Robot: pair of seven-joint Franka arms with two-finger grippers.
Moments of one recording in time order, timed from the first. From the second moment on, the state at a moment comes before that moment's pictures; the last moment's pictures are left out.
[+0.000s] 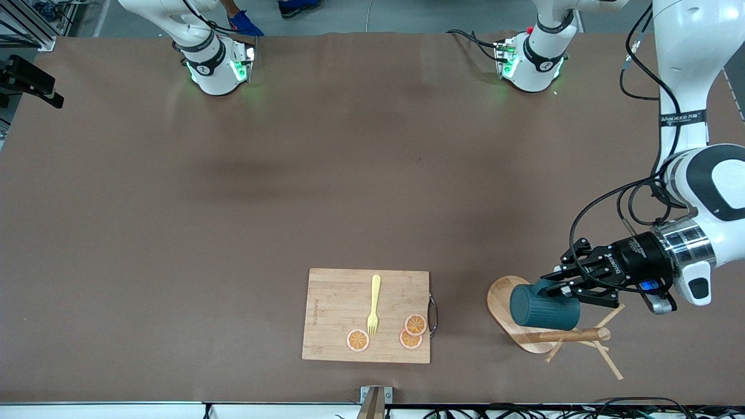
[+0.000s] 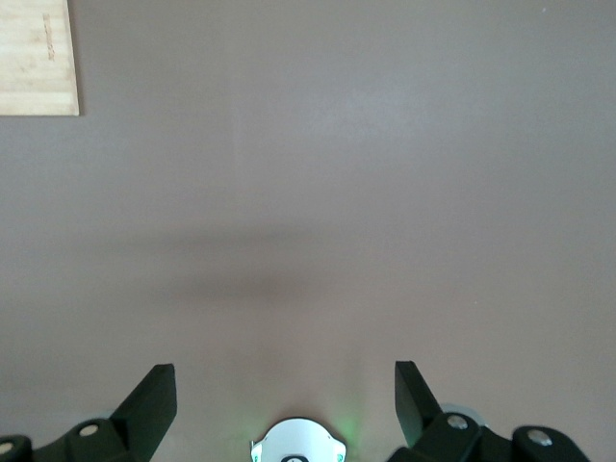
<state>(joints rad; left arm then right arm) -0.22 0.54 0.29 -1.40 -1.36 1.86 -0.78 0.01 -0.12 -0.08 -1.52 0.00 1.34 -0.05</state>
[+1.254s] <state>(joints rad) -0.19 0.64 0.28 -1.37 -1.46 1.86 -0.70 0.00 -0.09 -0.08 -1.48 0.00 1.33 -0.05</state>
